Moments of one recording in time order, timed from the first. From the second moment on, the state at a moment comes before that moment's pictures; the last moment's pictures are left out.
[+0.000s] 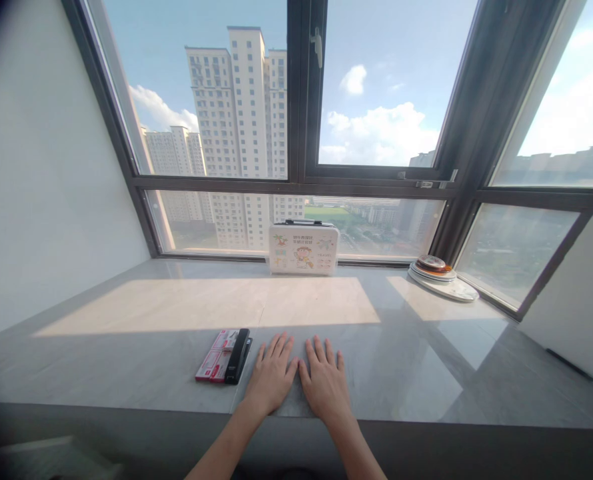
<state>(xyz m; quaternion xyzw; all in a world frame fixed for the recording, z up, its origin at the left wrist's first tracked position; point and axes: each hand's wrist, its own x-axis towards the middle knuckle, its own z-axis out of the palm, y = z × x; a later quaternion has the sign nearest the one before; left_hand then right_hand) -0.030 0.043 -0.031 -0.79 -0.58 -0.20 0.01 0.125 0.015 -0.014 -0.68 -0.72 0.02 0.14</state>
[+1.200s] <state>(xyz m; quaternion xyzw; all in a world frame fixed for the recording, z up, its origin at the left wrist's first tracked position) -0.030 0.042 -0.034 -0.79 -0.57 -0.22 0.02 0.128 0.016 -0.017 -0.67 -0.72 0.00 0.16</state>
